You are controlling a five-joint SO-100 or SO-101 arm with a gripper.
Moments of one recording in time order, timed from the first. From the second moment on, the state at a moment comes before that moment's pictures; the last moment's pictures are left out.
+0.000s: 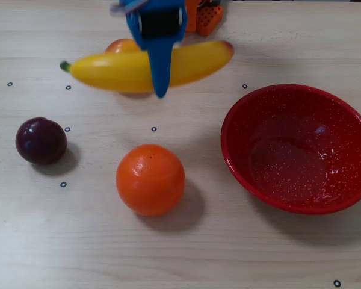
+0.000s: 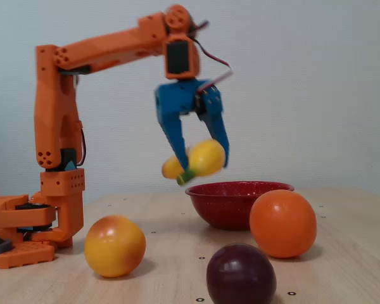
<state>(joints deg) 9.7 94.3 74.4 100.8 -20.4</state>
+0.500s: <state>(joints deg) 7.9 120.4 94.4 98.8 -20.4</state>
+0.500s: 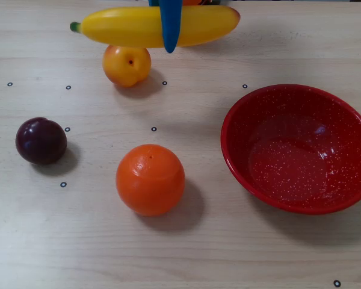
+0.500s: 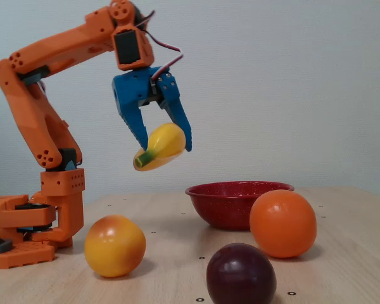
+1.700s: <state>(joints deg) -24.1 88.9 65.9 84.2 -9.0</state>
